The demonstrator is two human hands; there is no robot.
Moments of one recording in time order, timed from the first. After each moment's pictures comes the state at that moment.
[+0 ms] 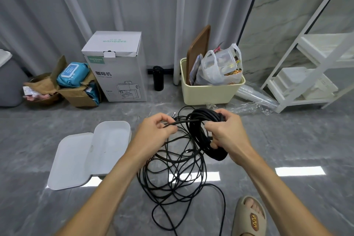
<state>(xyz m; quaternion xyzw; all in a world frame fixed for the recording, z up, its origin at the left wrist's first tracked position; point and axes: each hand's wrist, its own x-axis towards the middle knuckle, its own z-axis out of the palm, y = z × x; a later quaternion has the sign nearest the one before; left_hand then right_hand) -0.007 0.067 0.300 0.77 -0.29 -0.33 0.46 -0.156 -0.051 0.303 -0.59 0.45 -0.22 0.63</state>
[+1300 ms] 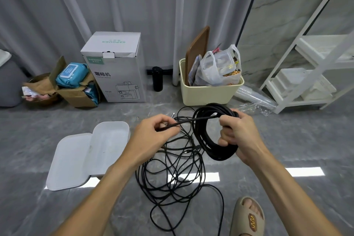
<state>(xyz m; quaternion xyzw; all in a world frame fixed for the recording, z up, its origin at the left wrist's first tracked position) -0.006 0.073 0.299 0.74 -0.34 -0.34 0.46 -0.172 -0.063 0.314 -0.48 0.44 -0.26 0.71</state>
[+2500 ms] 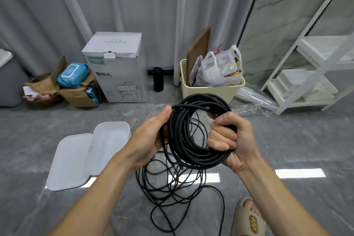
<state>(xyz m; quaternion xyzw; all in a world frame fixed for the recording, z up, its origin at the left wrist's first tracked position) -0.010 0.071 0.312 0.54 -0.26 -0.52 0.60 -0.162 -0.042 0.321 -0.19 0.13 -0.20 0.95</state>
